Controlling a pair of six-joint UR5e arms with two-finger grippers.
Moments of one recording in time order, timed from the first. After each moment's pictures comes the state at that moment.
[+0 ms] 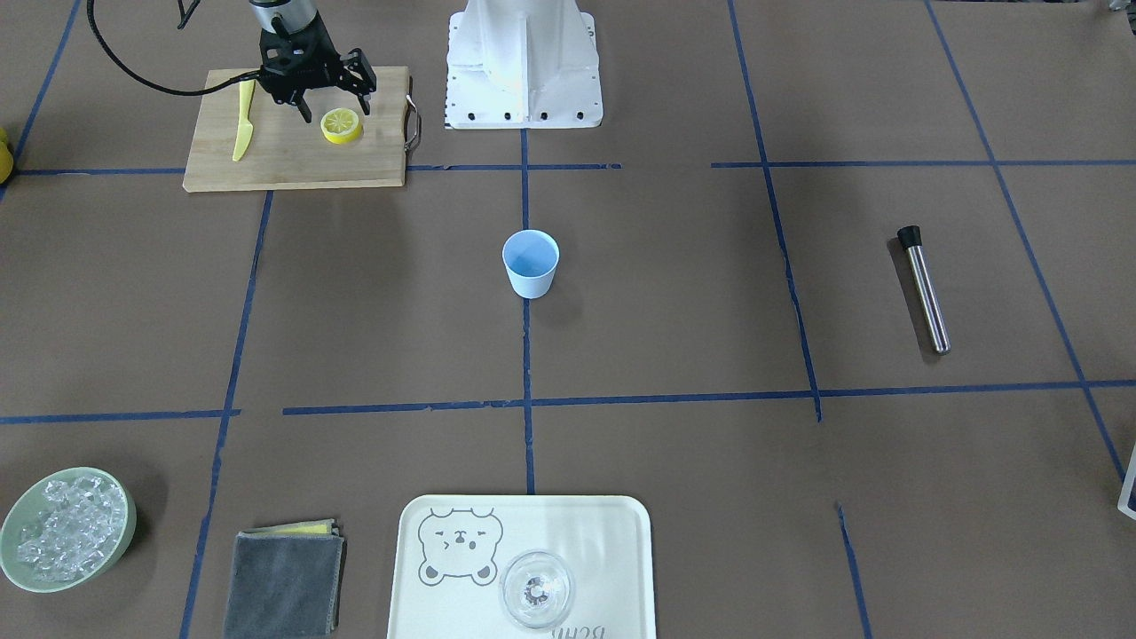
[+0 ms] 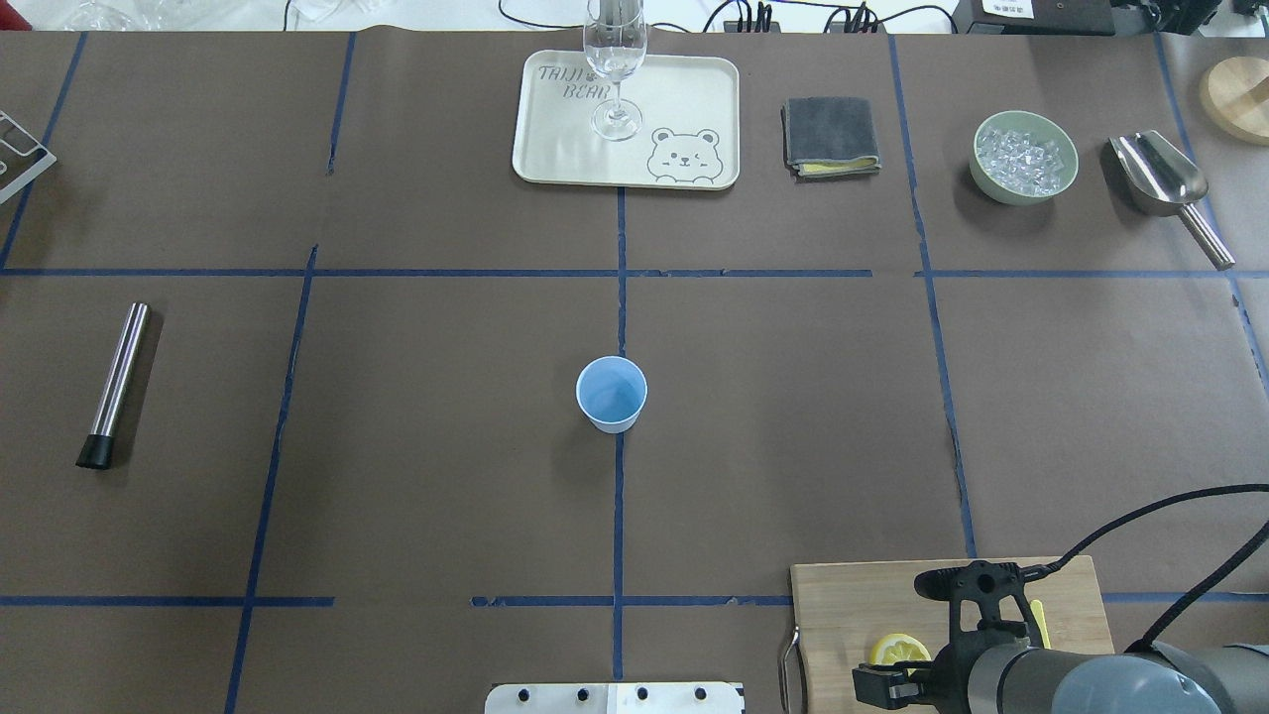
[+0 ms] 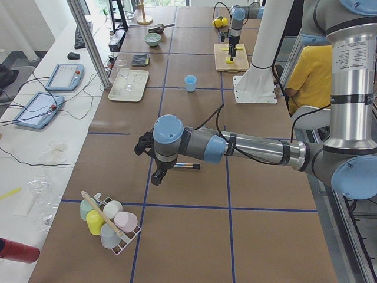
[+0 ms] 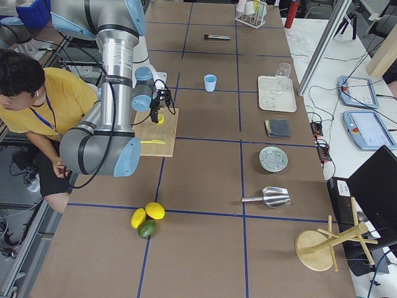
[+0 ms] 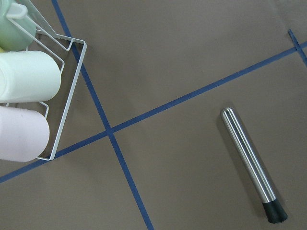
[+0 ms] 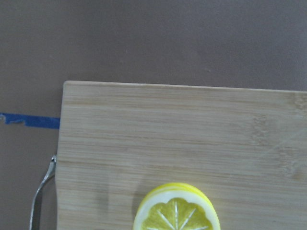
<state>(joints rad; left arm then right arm) -1.55 -1.48 -1.80 -1.69 -2.43 0.23 -0.02 -1.74 2.21 -1.18 1.50 1.51</state>
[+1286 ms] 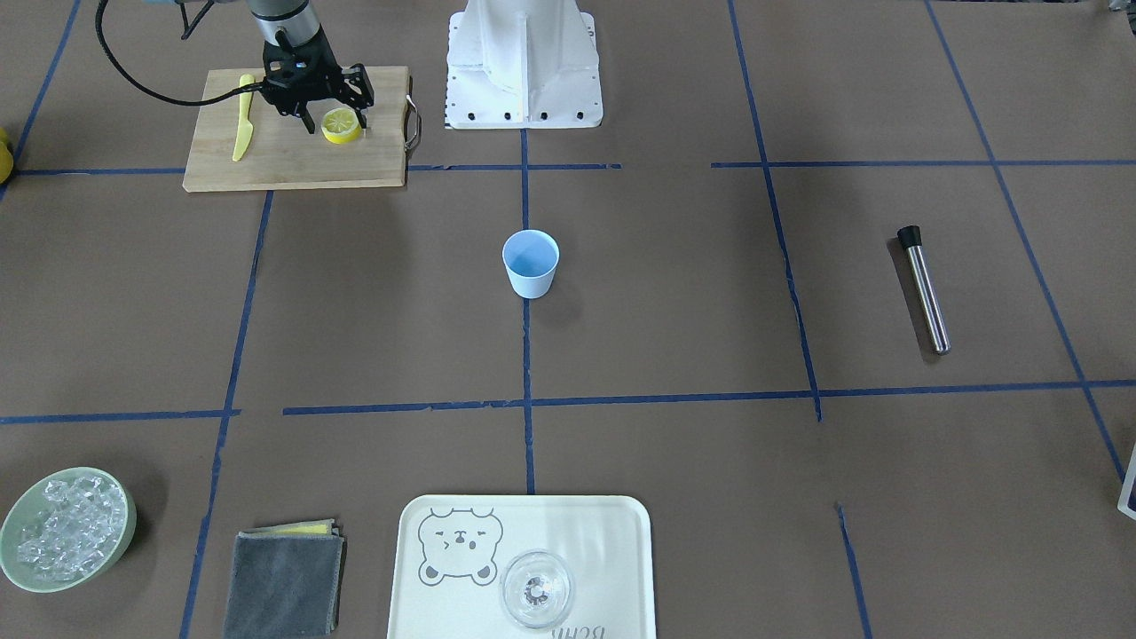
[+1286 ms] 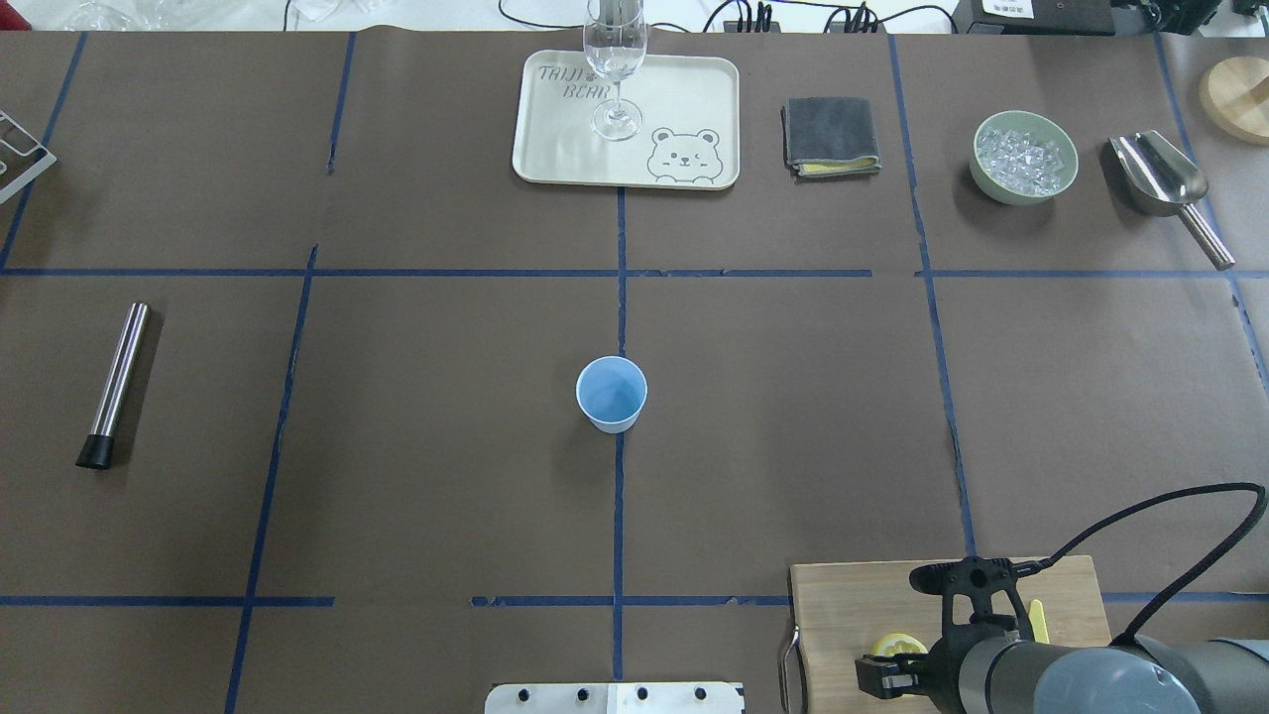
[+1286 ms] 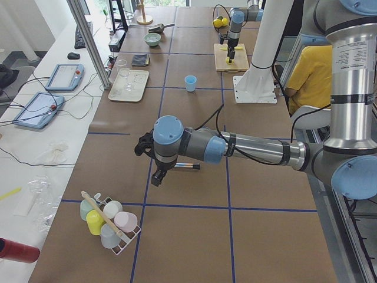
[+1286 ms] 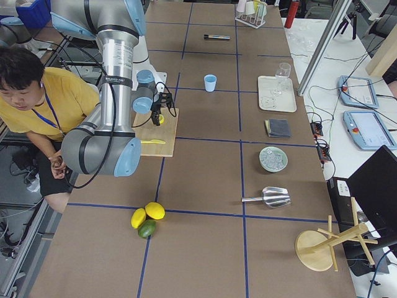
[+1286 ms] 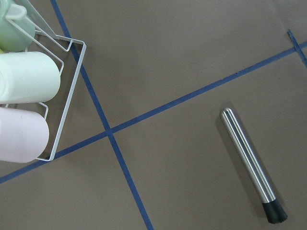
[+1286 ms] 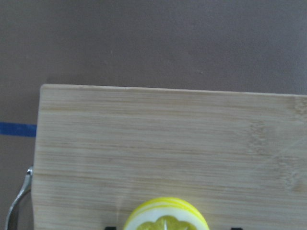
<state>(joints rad) -1.55 -1.48 -1.80 -1.69 -2.43 0.23 -0.01 -1.73 2.17 -1.19 1.50 1.51</state>
